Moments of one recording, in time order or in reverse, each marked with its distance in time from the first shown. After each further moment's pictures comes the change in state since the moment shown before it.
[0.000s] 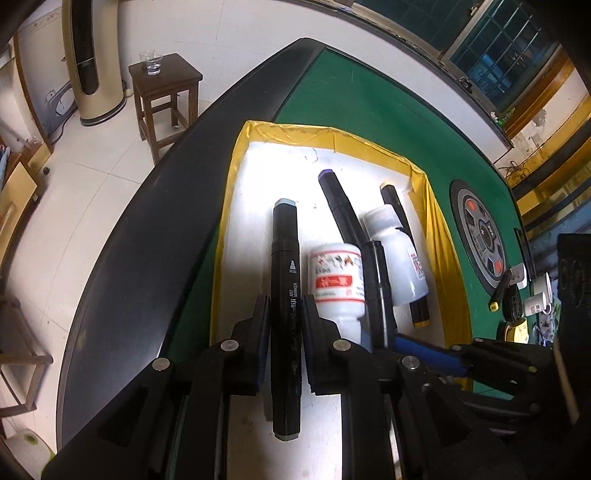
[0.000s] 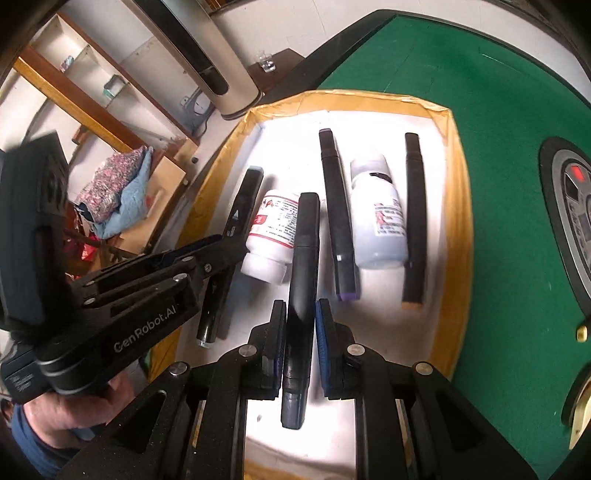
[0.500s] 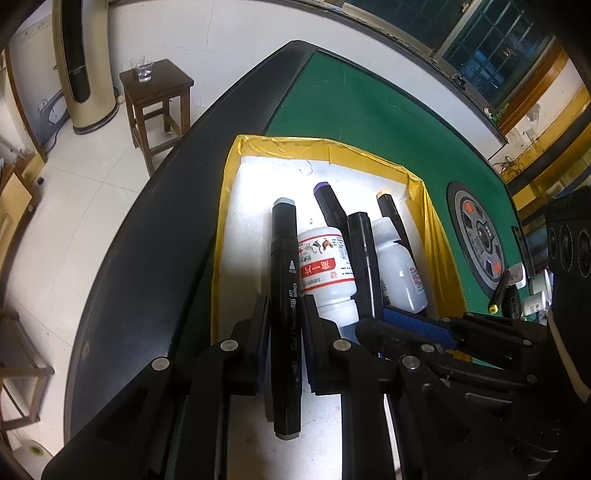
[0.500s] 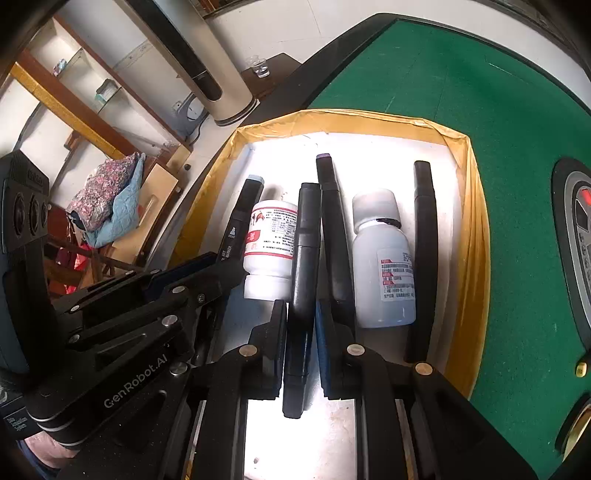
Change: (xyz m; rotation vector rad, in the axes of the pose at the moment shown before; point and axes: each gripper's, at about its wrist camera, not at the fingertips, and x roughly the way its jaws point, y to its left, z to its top) left arm 0.002 0.002 0.010 0.022 0.002 -0.022; right arm -0.001 -0.004 0.011 0.006 -0.043 -0.011
